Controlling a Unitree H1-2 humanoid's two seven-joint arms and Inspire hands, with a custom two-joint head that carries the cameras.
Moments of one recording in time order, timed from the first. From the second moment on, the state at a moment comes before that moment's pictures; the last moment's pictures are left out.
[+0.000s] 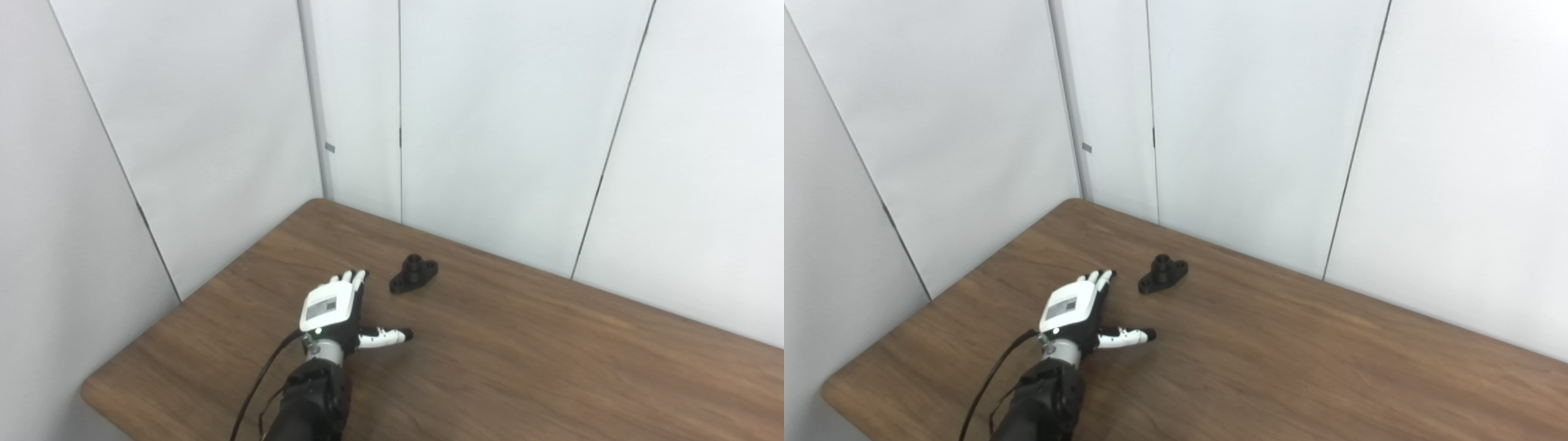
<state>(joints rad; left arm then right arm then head) -0.15 0.23 0.15 -0.06 1.10 0.47 -0.18 0.09 -0.26 -0.09 -0.09 0.12 -0.13 0.19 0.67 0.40</state>
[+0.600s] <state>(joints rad) -0.32 0.23 0.11 0.23 1.02 0.47 -0.02 0.17 -0.24 -0.09 -0.16 0.10 -0.12 0.17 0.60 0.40</state>
